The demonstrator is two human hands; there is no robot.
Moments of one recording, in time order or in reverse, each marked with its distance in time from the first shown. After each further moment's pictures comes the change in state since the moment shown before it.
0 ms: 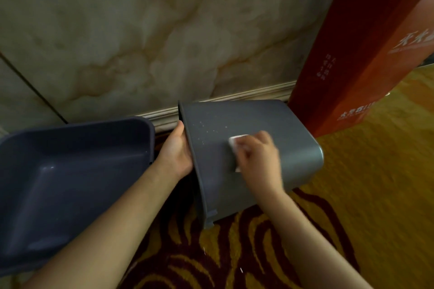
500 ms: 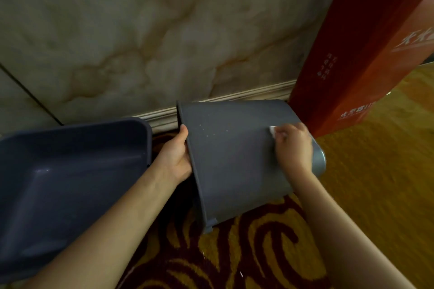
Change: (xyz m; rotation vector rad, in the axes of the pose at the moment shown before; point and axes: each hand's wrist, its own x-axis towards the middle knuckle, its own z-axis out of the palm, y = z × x) left_hand 0.008 -0.005 -0.007 0.055 0.026 -0.028; right_hand 0.046 0.066 -0.016 -0.123 0.102 0.267
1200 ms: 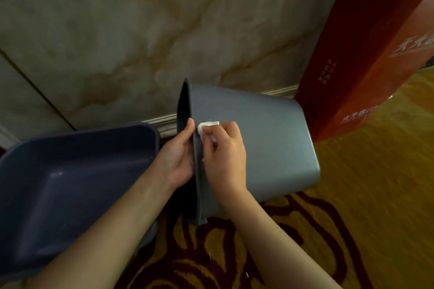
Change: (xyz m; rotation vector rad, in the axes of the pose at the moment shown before) left_hand -0.041 0.018 0.006 -0.064 -0.254 0.066; right_hand -0.082 -0.120 0.023 0.382 -0.007 -0.324
